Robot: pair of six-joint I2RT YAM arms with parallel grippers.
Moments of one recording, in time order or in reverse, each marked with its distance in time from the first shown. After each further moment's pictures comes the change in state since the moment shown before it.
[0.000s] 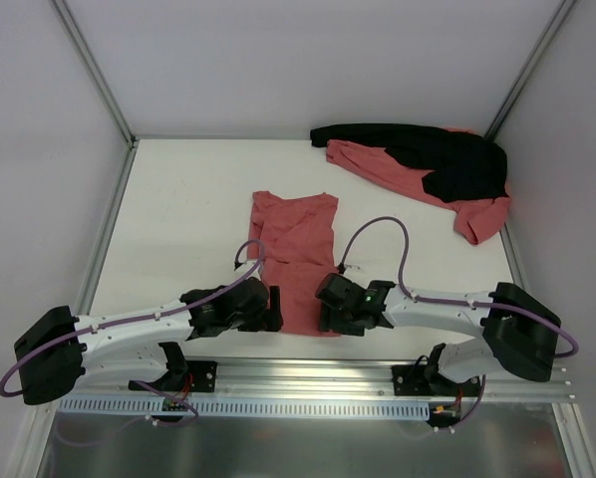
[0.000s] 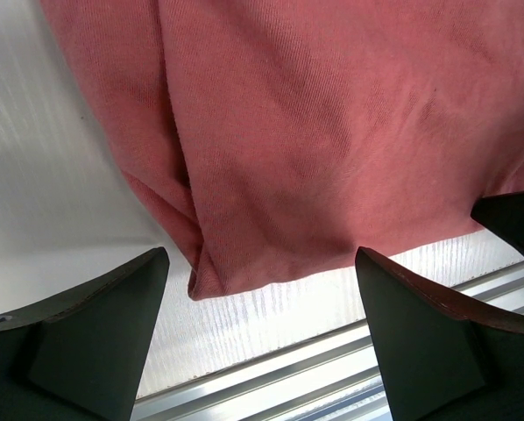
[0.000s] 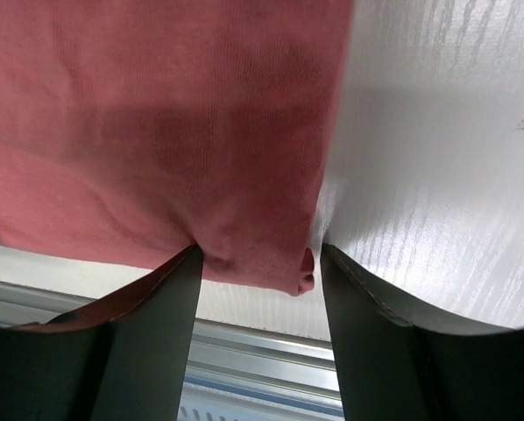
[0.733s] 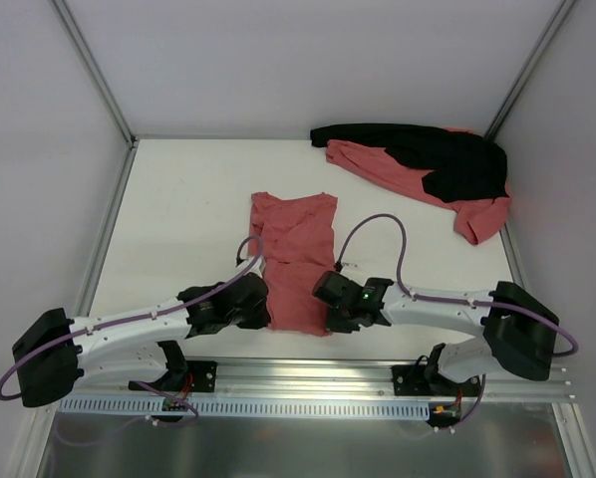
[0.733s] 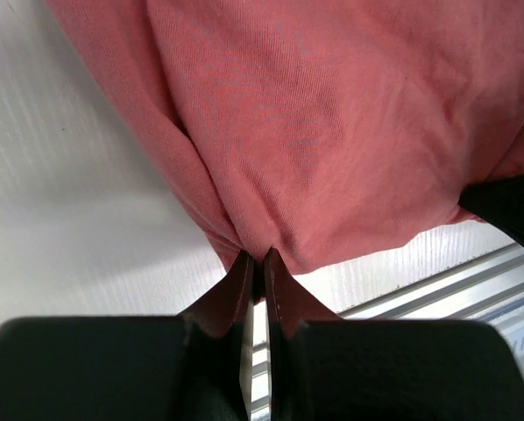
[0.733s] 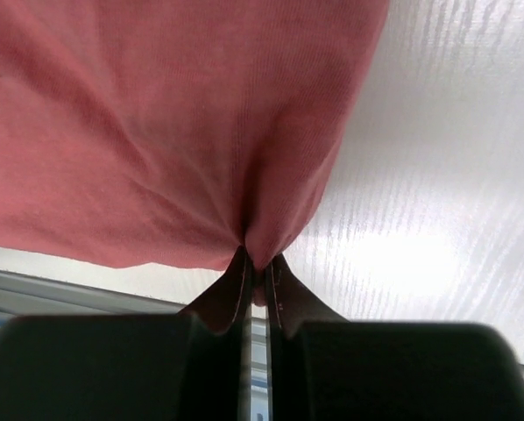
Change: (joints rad) left arm 0.013 -0.009 0.029 -0.006 0.030 0.024; right arm 0.007 0.019 0.043 -0.025 -0.001 0.000
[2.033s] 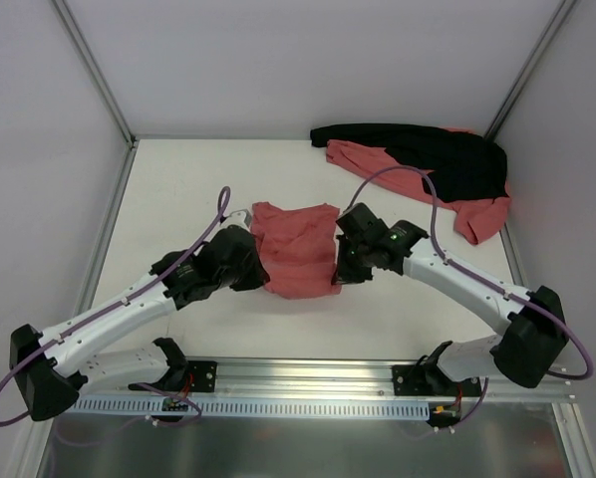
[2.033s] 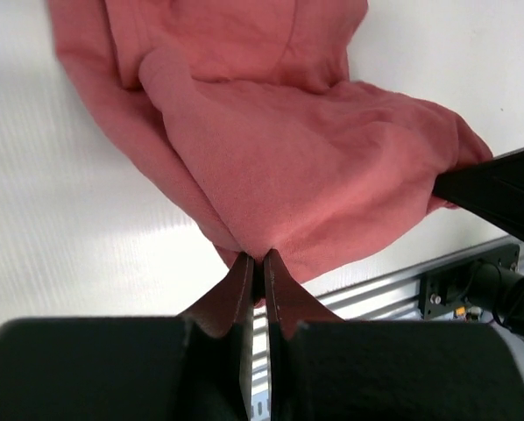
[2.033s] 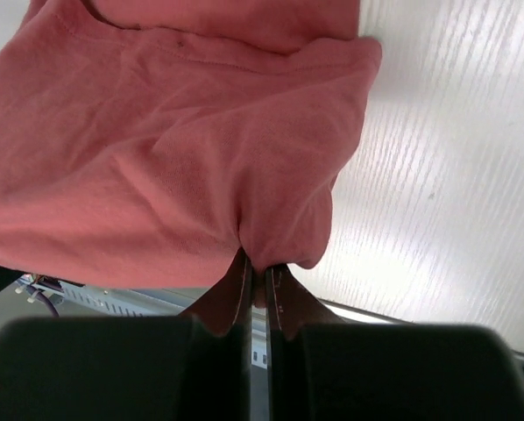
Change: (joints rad) left arm 0.147 -0.031 0.392 -0.291 0.021 0.015; right arm -0.316 -0.060 0.358 -0.298 -0.164 -0.332
